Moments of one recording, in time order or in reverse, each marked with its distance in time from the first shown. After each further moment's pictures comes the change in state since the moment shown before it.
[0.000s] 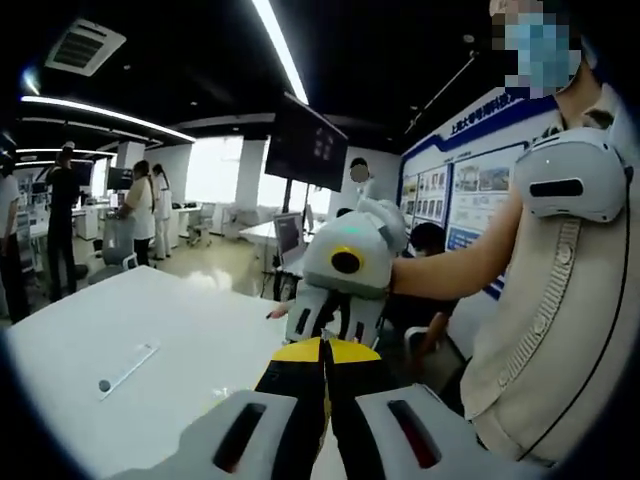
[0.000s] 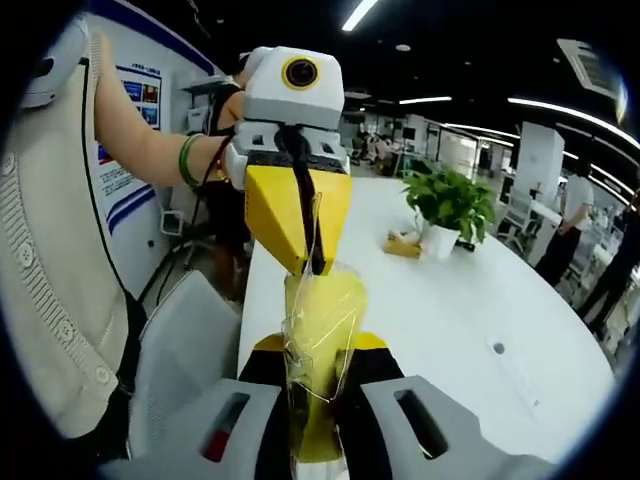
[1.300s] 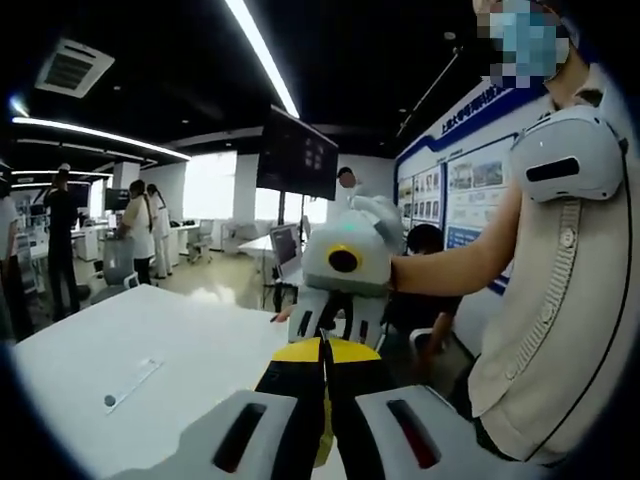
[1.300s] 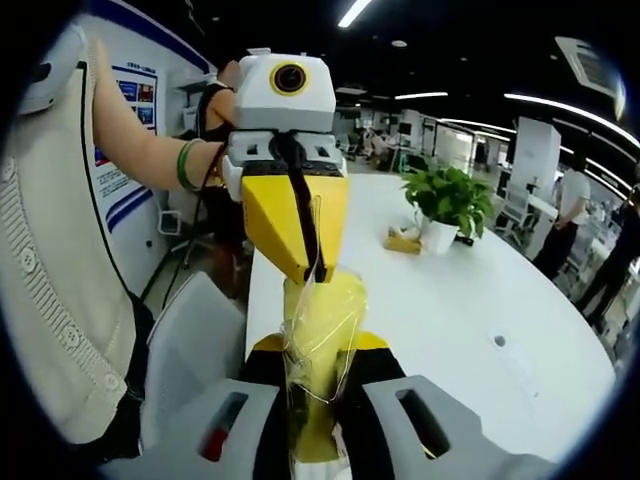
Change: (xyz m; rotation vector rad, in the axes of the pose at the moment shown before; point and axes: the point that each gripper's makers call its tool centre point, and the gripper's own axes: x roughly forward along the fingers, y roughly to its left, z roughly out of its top) left arm -0.004 -0.004 -0.001 0.063 -0.036 0.015; right arm 0.001 0.006 -0.002 0.024 0.018 -0.009
